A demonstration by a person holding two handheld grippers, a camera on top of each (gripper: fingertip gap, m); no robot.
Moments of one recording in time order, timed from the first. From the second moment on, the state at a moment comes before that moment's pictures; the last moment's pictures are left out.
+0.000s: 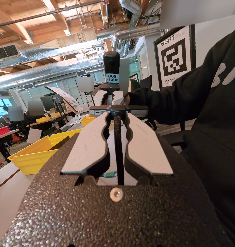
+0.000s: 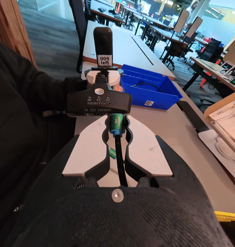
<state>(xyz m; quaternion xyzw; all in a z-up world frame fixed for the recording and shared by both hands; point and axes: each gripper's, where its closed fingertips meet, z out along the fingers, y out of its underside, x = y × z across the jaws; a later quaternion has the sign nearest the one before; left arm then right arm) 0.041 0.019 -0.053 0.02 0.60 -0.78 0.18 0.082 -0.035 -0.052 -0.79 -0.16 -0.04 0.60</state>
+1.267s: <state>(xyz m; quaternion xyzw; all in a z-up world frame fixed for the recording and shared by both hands) 0.045 -0.003 -0.075 -0.01 0.70 -0.69 0.18 0.087 -0.062 -0.076 -0.85 -0.17 -0.03 0.50</state>
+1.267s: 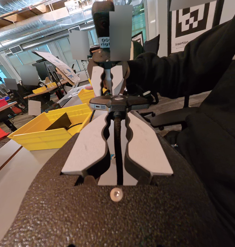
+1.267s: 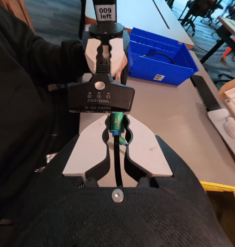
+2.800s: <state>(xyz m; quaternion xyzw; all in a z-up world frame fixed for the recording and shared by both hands) 0.050 0.021 -0.038 -0.02 0.58 -0.79 0.20 0.235 -0.148 0.017 -0.87 -0.03 -0.29 0.40</state>
